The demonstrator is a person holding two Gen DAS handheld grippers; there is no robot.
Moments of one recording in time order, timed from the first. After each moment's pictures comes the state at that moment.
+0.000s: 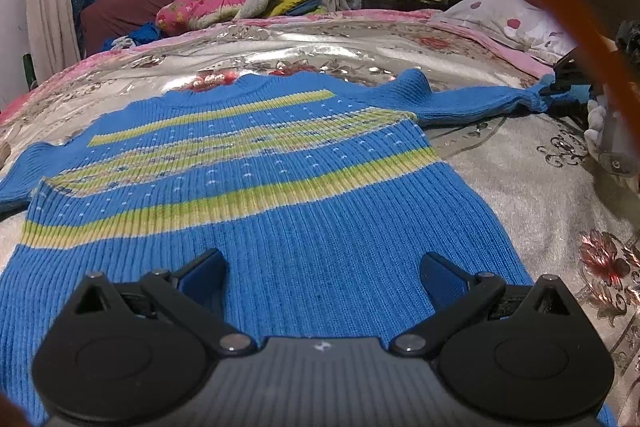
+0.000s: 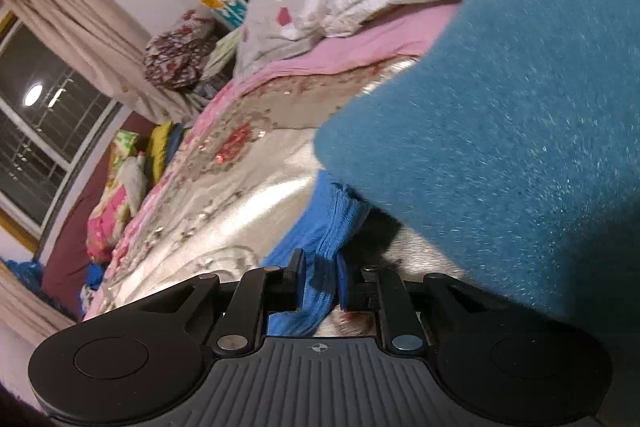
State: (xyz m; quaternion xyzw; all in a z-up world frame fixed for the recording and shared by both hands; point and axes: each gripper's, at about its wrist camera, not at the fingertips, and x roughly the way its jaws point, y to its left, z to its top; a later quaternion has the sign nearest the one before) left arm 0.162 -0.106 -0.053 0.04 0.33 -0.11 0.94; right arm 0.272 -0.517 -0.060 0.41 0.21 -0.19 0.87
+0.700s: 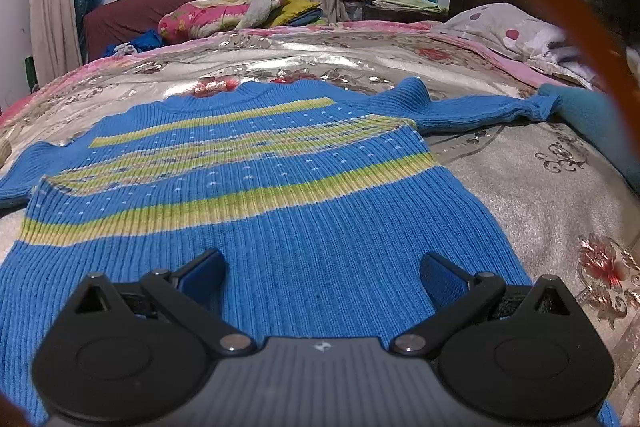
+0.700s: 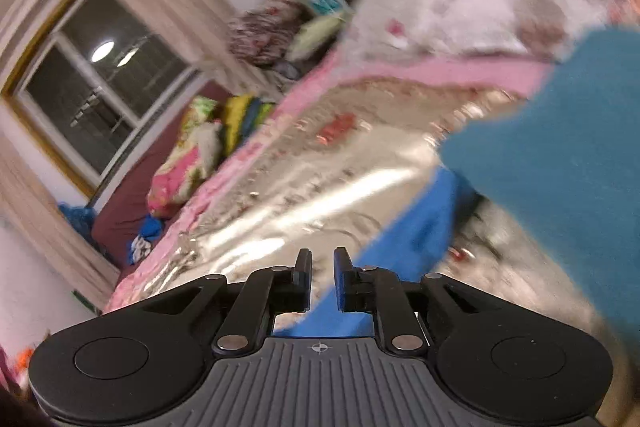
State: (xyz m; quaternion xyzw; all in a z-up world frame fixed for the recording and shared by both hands) left arm 0.156 -0.105 -0.057 0.04 0.31 -0.11 0.94; right arm 0.222 -0.463 0.022 0.38 0.22 -0.11 0.89
